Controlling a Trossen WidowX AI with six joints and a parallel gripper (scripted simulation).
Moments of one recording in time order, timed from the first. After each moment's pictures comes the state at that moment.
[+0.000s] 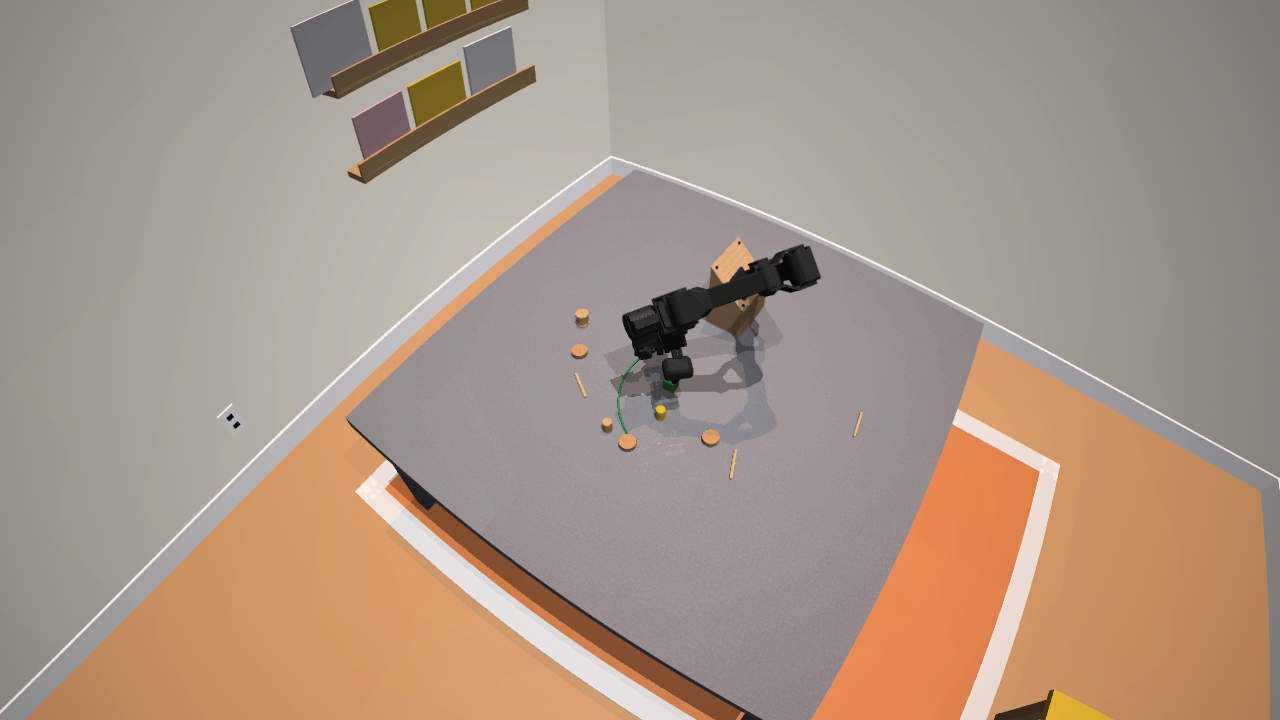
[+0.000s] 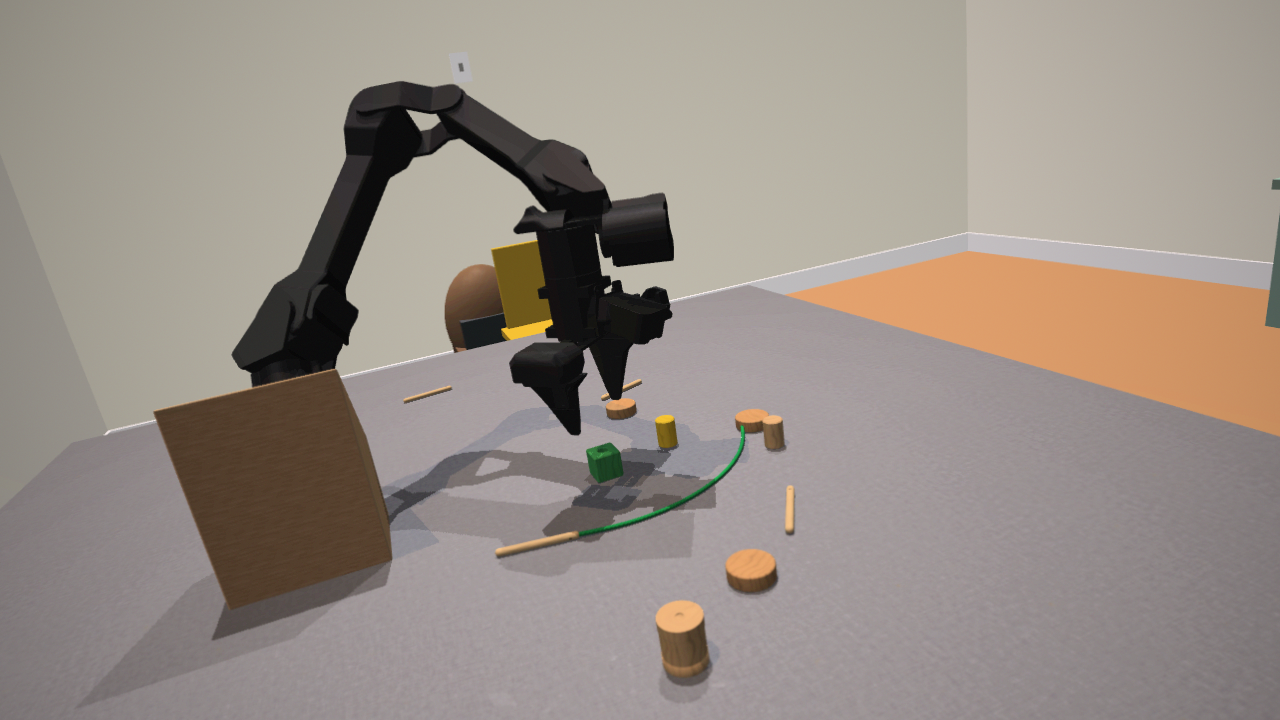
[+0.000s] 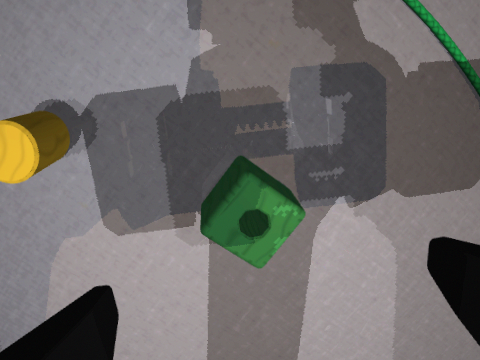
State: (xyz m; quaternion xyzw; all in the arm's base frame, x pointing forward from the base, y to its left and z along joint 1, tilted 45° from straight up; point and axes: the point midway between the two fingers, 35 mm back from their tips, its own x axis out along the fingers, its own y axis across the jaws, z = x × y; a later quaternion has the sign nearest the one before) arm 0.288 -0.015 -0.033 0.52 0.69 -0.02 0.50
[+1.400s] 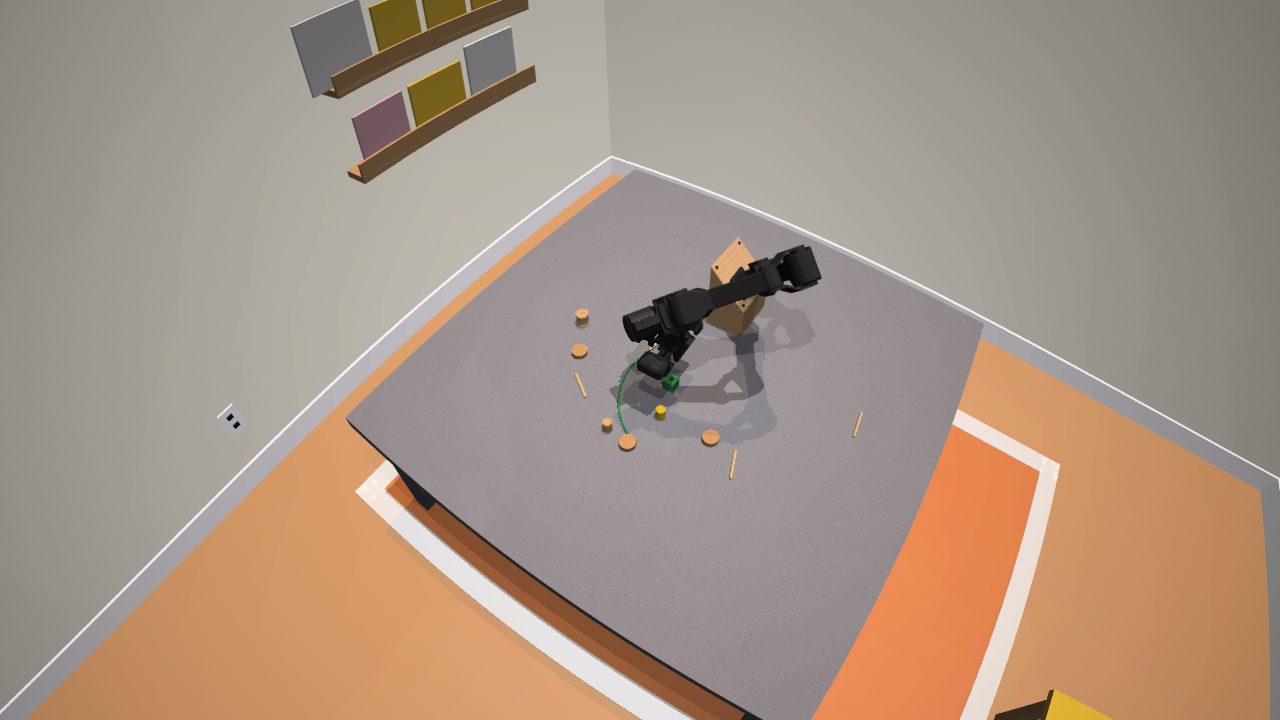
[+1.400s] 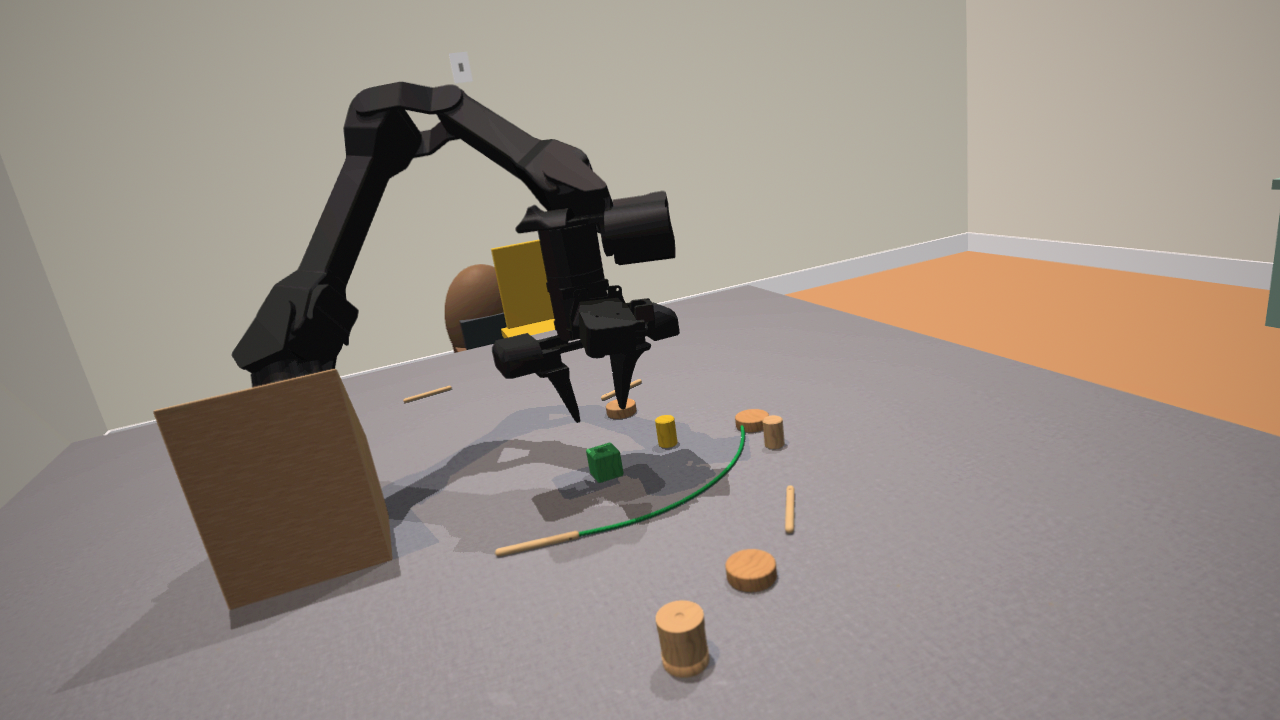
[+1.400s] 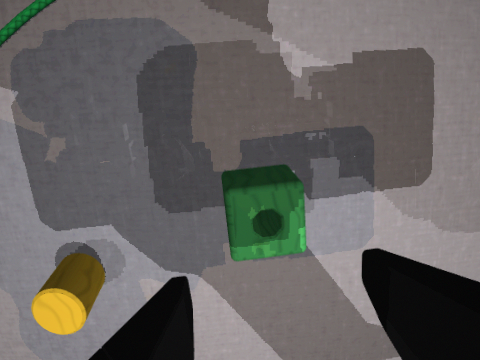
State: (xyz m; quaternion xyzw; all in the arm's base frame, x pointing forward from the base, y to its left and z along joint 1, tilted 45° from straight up) arm 0.292 -0.015 -0.032 0.67 0.64 -0.27 0.28
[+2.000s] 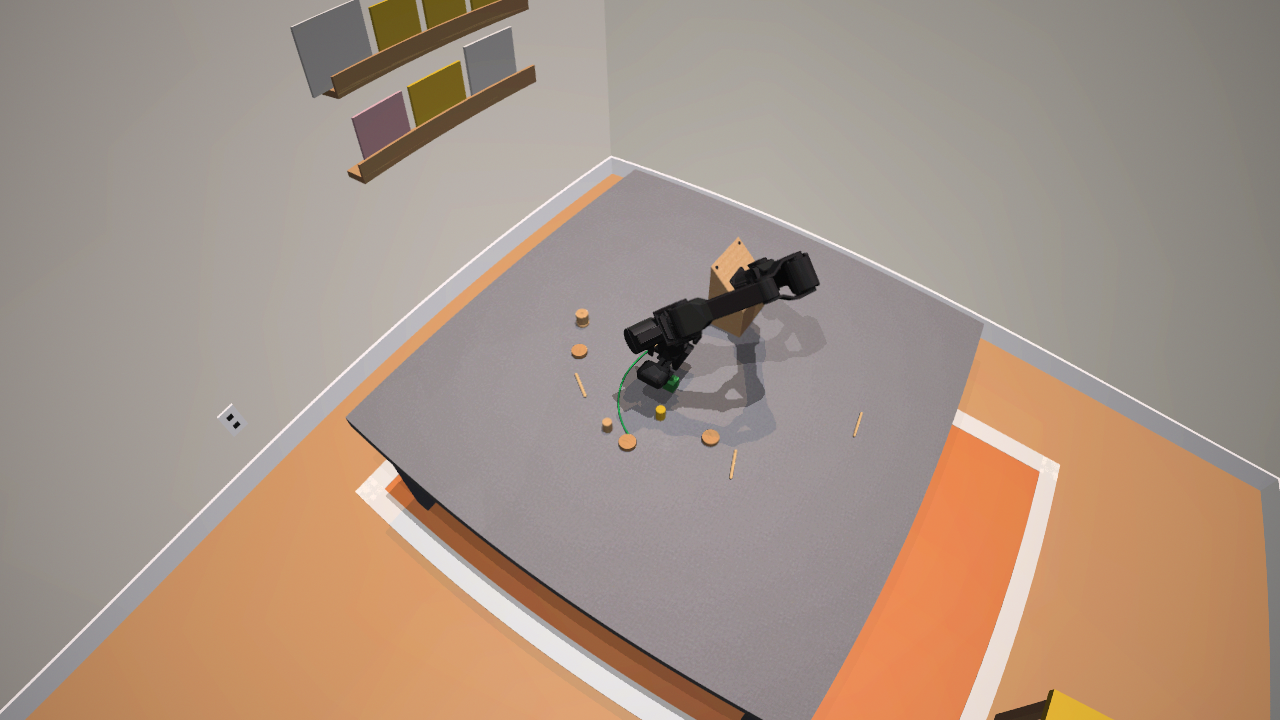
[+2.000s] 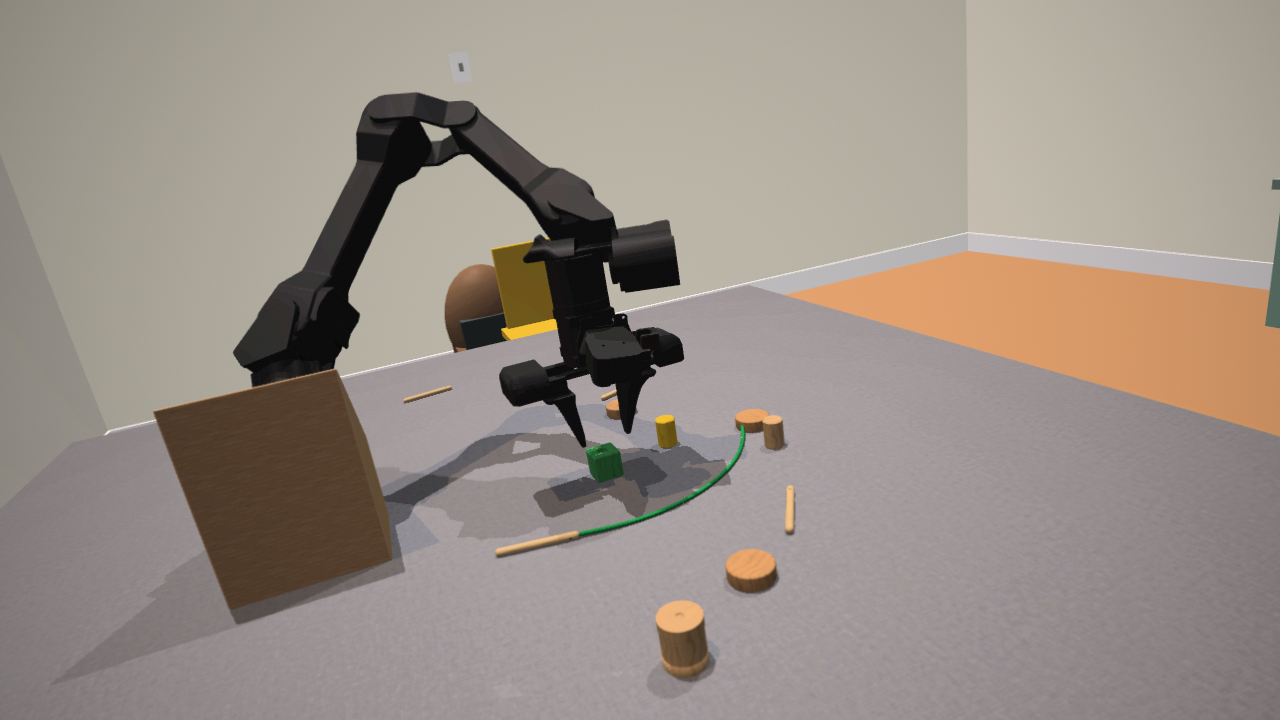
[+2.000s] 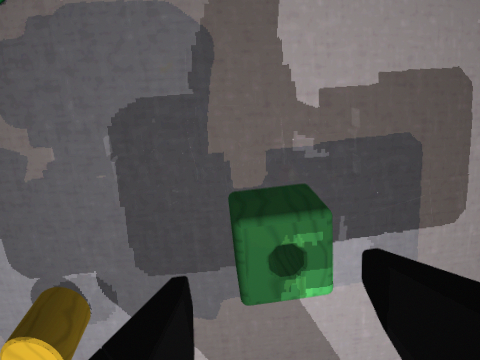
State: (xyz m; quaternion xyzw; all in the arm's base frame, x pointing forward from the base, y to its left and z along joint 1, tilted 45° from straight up) arm 0.294 0.006 -0.053 0.67 0.64 -0.27 0.28
